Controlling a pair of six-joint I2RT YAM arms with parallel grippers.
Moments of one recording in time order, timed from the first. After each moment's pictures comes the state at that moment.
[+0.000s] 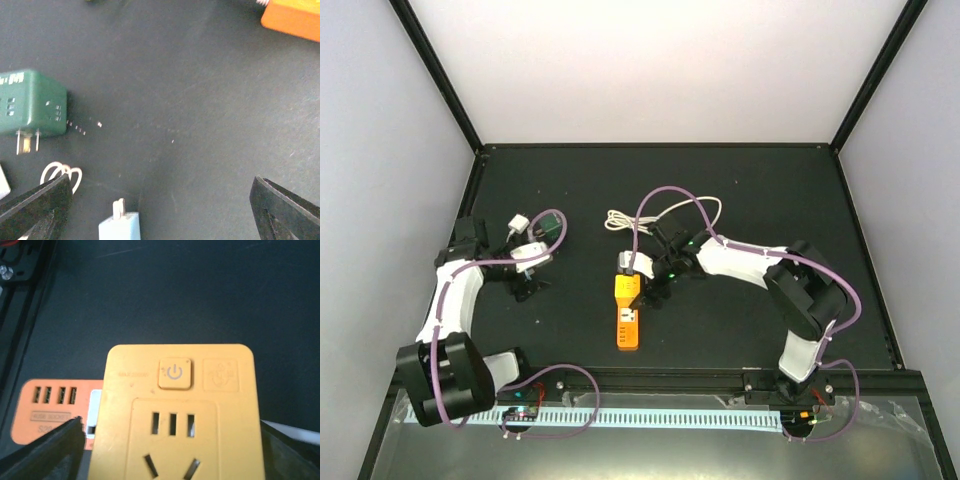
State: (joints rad) left arm 0.31 1.16 0.78 -0.86 0.62 1.33; right arm 0.78 1.79 1.10 -0.39 -0.66 -0.63
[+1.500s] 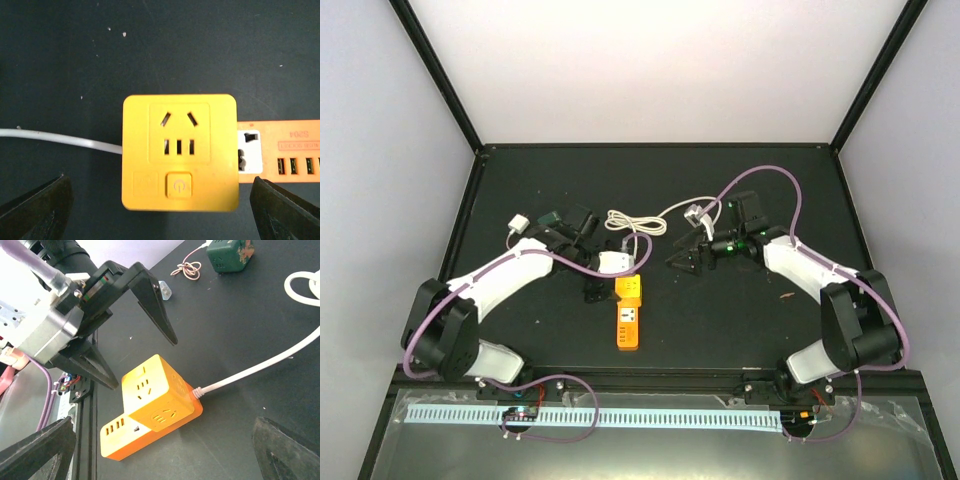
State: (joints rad) left arm -0.50 1.40 0.93 -0.72 0.49 0.95; right arm 0.37 1.49 0.87 -0.23 -1.06 -0.14
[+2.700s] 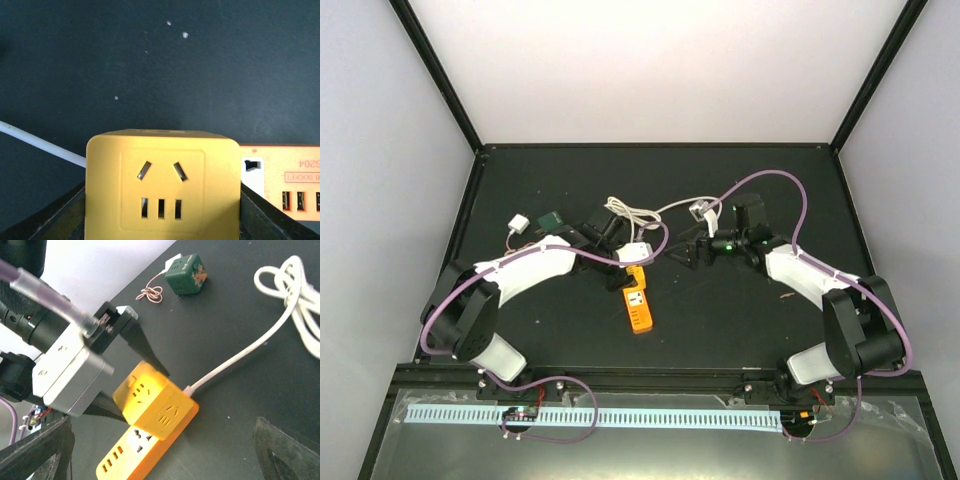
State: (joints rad) left arm -0.62 1.53 0.97 -0.55 0.28 0.60; right arm 0.37 1.45 0.80 -0.01 -0.91 0.04
